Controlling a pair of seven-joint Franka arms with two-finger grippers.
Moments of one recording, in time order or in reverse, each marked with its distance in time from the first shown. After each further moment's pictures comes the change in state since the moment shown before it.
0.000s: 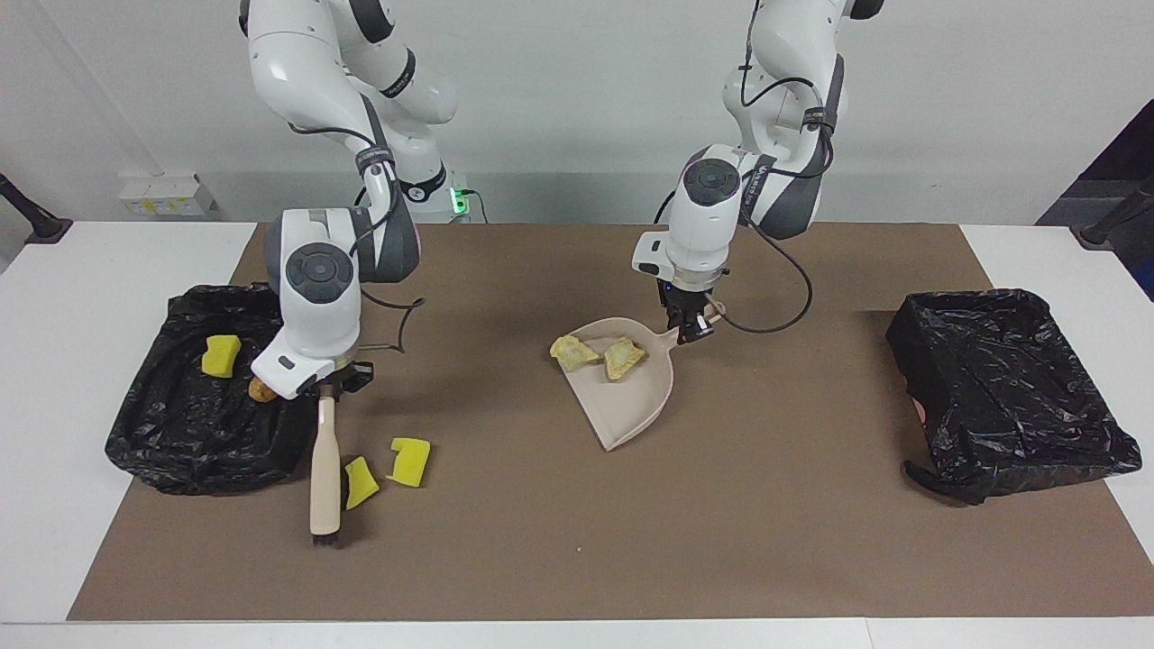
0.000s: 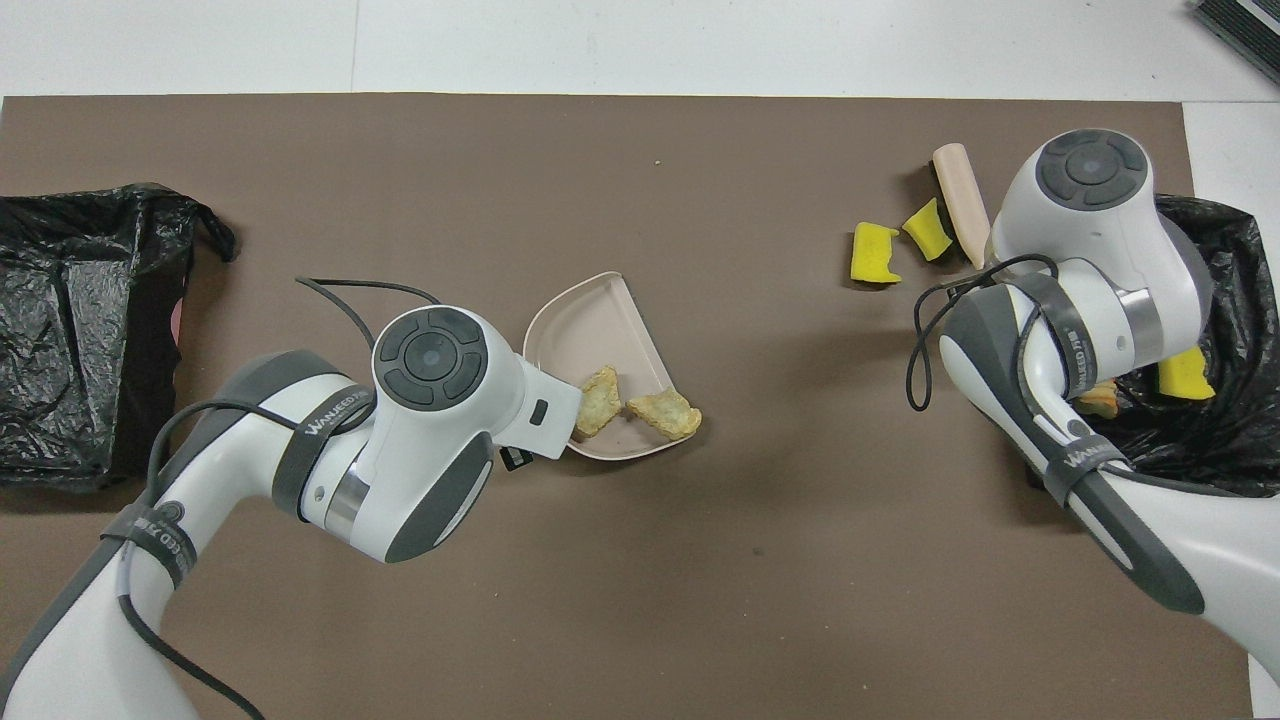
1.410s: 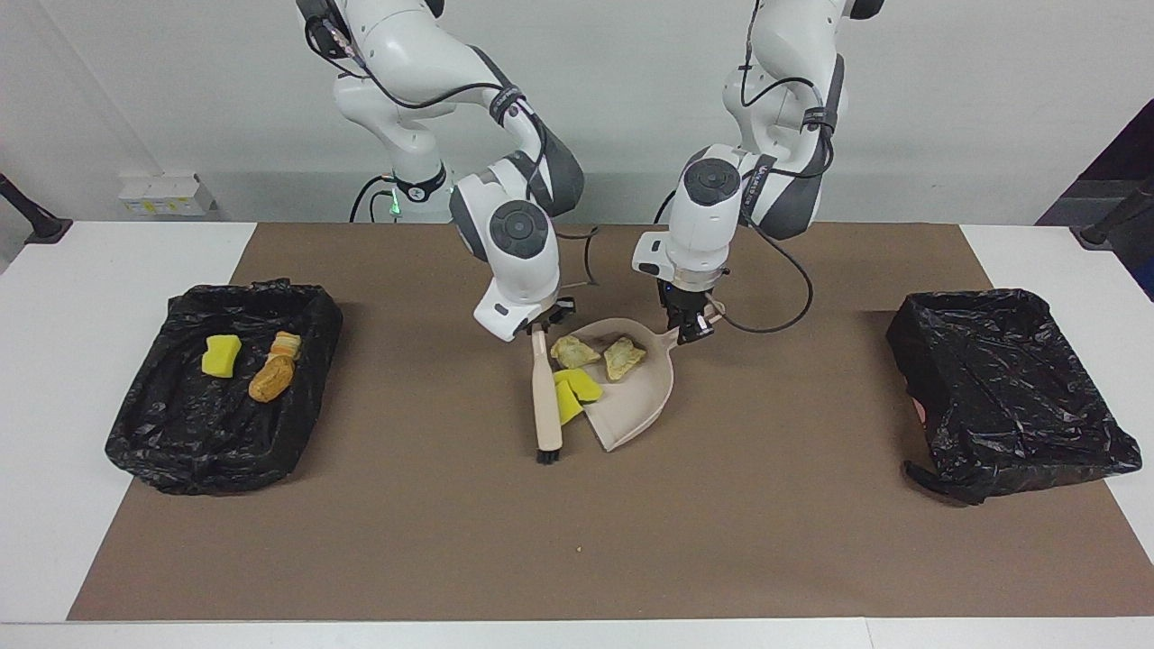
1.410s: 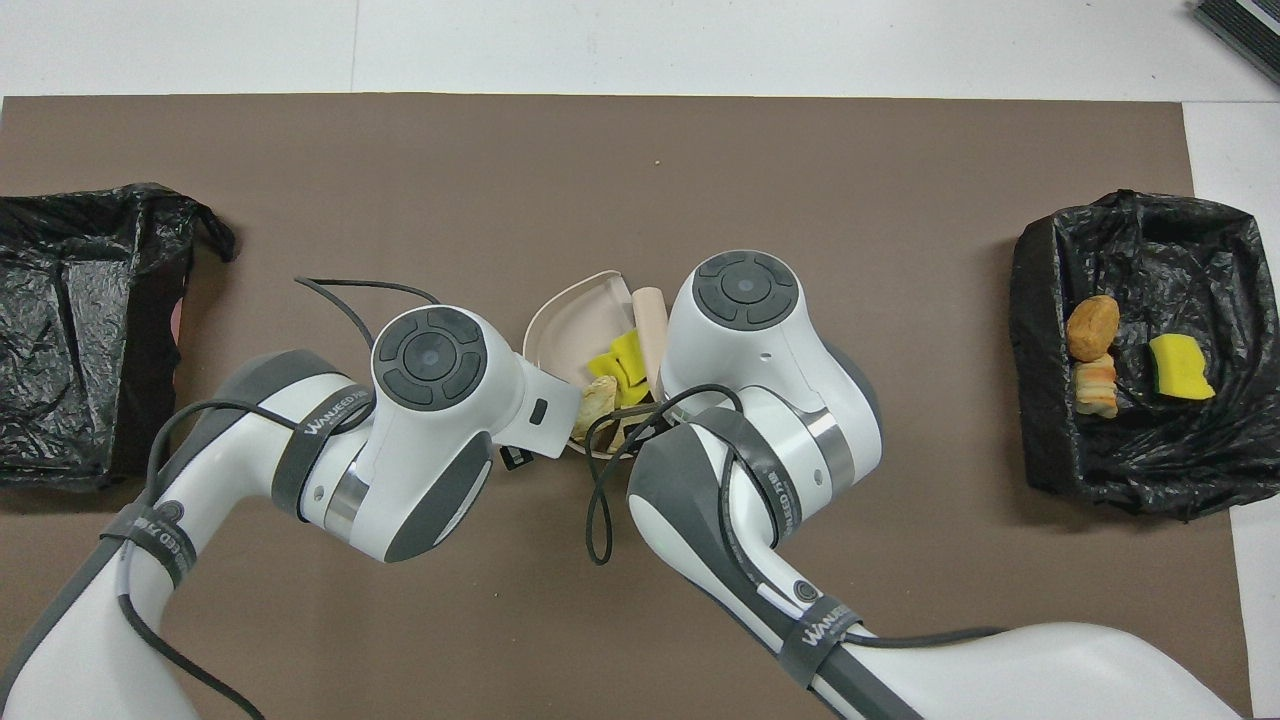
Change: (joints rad) left arm 0.000 0.000 0.001 0.000 0.000 0.003 -0.003; right arm 0.439 -0.076 0.038 -0.048 0.576 -0.085 0.268
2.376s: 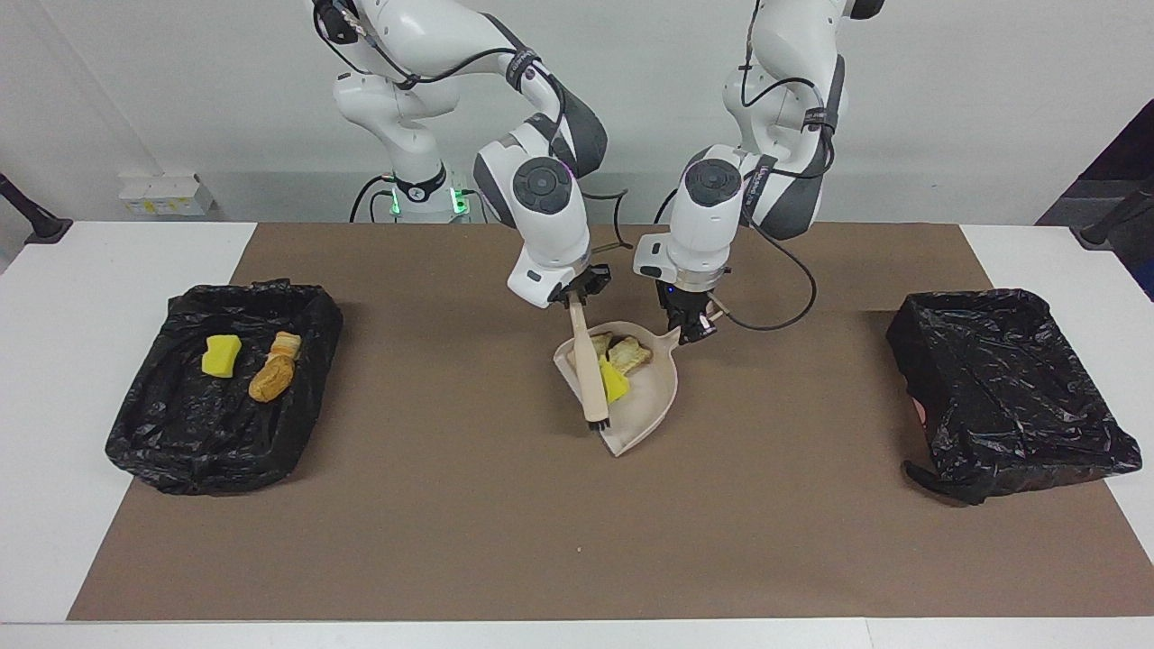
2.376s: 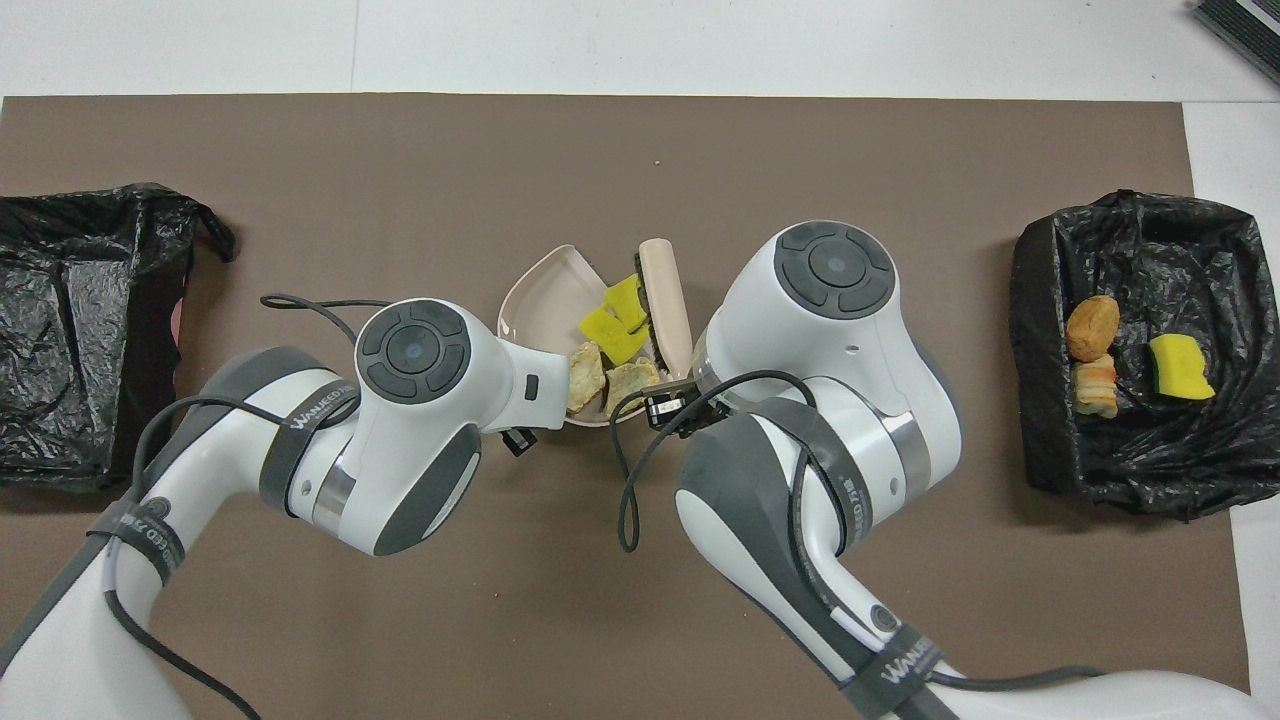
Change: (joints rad) left arm 0.012 -0.001 0.013 0.000 -0.002 0.013 -0.246; right arm -0.069 -0.092 0.010 0.002 0.023 0.023 -0.083
